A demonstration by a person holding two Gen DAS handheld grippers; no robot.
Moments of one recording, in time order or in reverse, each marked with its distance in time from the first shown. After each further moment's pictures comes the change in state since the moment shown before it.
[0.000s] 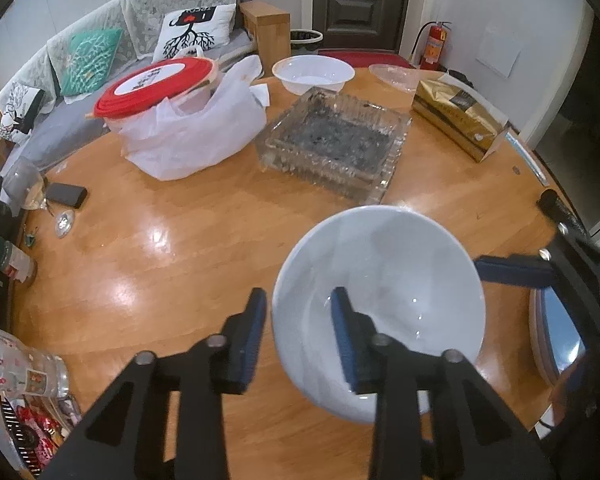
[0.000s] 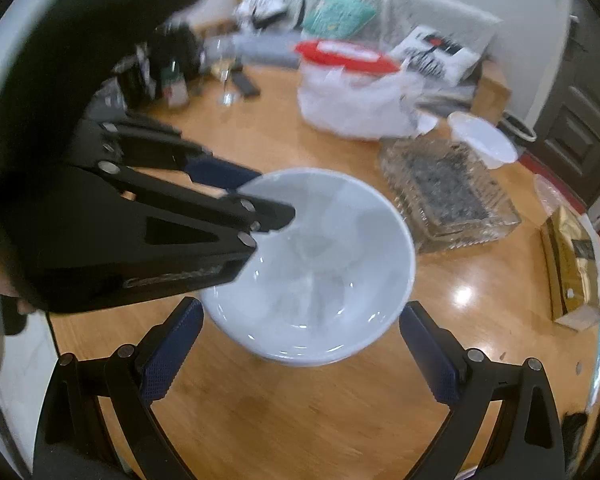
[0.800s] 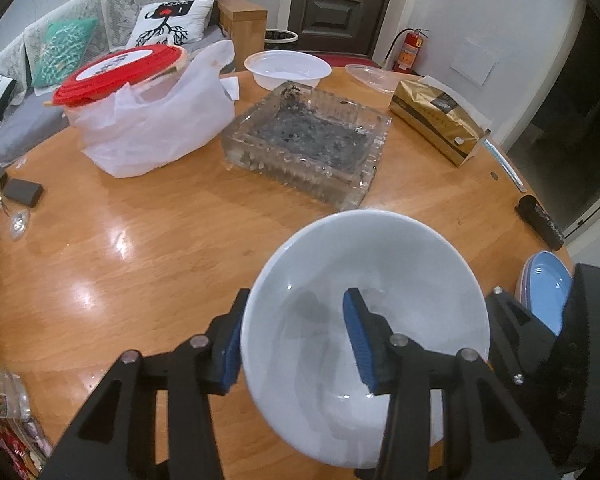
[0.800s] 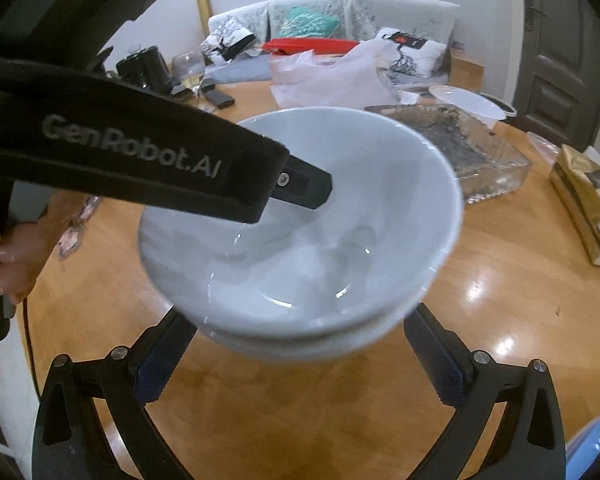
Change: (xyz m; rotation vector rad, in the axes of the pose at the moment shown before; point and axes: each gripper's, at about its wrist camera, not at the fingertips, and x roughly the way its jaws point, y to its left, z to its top) left arm 0.031 0.006 0.003 -0.010 -0.011 -0.153; right arm 0.060 -0.002 -0.030 0.094 -0.024 -0.003
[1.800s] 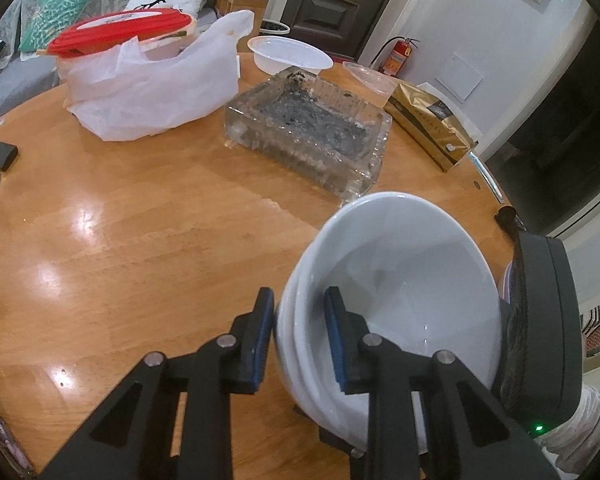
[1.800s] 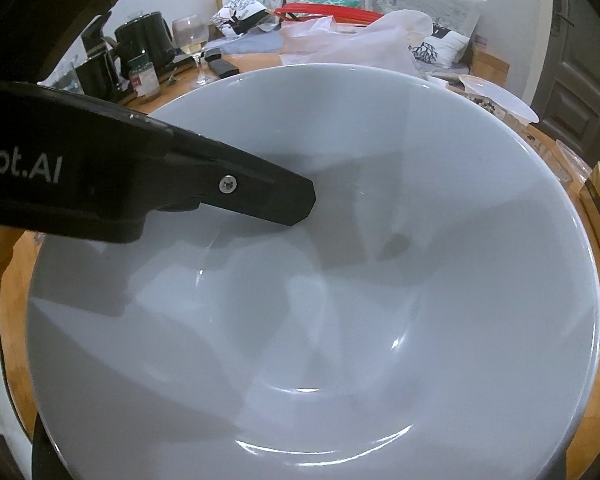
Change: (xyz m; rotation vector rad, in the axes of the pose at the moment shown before) left arm 0.012 0.033 -0.012 -0.074 0.017 -0.146; right arm 0.049 -0.004 0.021 -0.068 0.077 -0.001
